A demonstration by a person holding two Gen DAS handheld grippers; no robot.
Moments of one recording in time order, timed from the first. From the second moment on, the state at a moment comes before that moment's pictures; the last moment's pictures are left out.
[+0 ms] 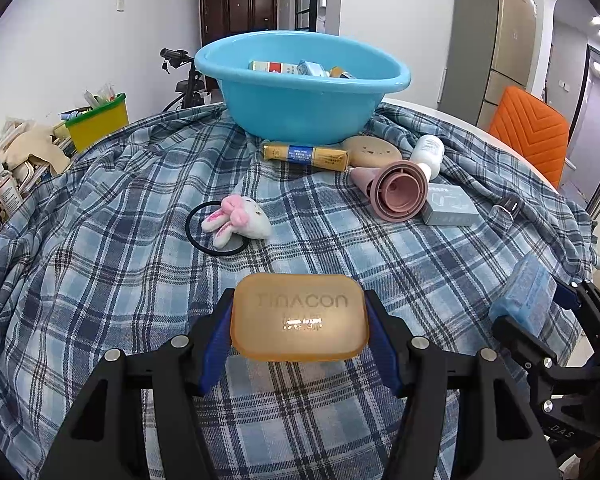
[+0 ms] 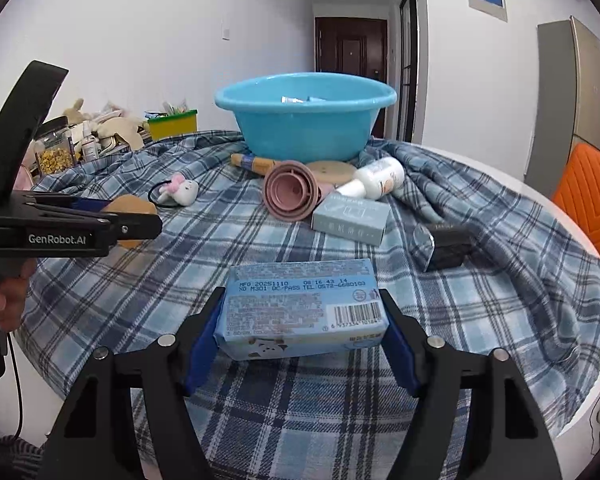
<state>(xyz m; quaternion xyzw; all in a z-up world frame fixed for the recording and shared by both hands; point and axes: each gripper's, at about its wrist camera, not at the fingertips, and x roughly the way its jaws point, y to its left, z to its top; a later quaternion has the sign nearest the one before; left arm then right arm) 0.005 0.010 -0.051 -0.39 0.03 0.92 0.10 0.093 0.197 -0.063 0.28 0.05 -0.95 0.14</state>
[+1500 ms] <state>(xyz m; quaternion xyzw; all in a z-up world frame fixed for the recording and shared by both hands) -0.004 0.019 0.045 -0.26 0.02 0.96 0.06 0.056 0.186 0.064 0.13 0.03 -0.98 0.10</state>
